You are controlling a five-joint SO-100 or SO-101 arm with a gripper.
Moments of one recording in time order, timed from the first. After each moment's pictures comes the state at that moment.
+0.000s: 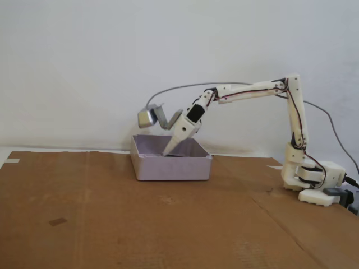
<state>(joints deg) 24.4 67.7 83.2 41.0 5.3</state>
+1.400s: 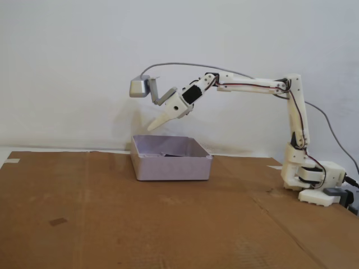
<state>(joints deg) 20.6 68.2 70.8 41.0 5.3</state>
